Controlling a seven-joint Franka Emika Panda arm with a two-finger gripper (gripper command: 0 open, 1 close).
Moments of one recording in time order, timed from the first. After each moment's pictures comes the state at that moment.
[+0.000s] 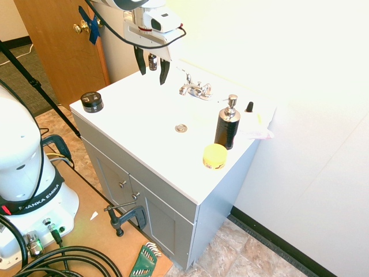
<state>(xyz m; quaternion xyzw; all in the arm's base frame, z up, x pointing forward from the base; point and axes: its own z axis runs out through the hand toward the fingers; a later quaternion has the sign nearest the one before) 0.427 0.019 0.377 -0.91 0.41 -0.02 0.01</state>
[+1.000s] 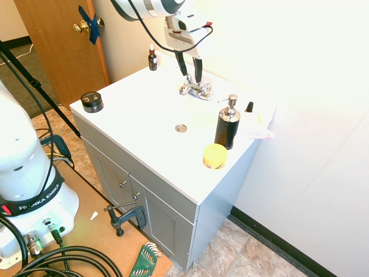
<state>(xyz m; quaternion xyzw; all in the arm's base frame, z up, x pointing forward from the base) 0.556 -0.019 0.345 -0.83 0.54 -0.13 -0.08</state>
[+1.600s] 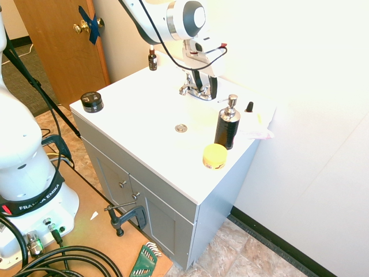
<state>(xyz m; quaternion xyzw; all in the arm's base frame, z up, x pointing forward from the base) 0.576 -0.063 0.288 -0.81 0.56 -0.13 -0.10</state>
